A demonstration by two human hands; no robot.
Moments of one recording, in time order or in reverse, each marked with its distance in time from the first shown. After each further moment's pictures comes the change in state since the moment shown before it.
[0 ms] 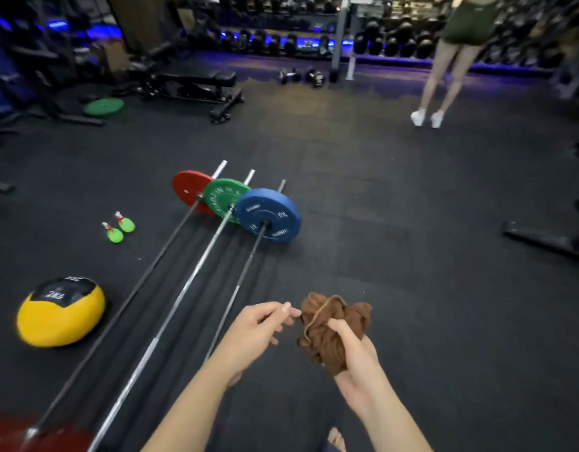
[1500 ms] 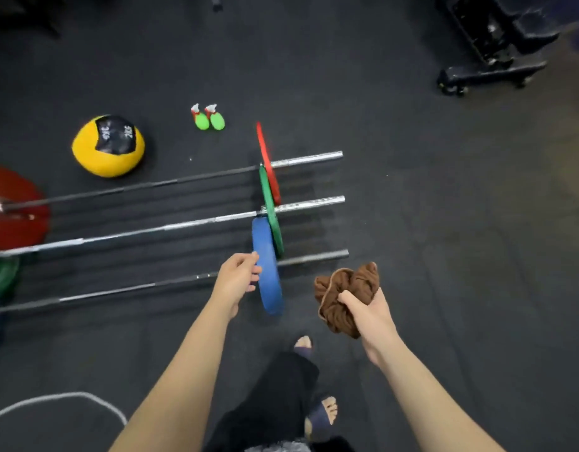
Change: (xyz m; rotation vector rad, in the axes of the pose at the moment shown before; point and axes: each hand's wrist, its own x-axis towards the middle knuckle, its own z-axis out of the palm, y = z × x) left_hand 0.974 0.136 -0.077 -0.760 1.292 -0.649; right_hand 1.032 -0.540 0.254 -1.080 -0.674 0.403
